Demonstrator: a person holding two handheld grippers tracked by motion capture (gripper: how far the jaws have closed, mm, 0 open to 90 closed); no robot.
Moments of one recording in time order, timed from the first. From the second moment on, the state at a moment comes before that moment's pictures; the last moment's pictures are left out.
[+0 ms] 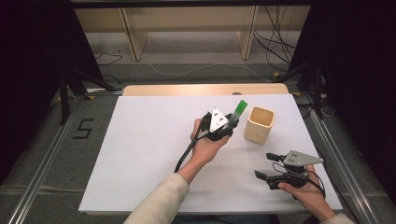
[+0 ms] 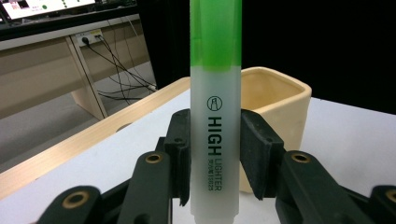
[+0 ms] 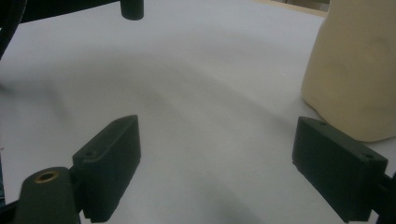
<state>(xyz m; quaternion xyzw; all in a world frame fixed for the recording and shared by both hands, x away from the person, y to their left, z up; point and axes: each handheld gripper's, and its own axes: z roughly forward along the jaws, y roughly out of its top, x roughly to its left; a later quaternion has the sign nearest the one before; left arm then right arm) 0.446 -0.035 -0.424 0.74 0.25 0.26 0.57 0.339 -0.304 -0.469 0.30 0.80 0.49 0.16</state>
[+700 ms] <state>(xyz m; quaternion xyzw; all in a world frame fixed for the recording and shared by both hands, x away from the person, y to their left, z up) 0.452 -0.057 -0.419 0.73 0.24 0.25 0.59 0.339 -0.304 -0.469 0.30 0.80 0.49 0.16</state>
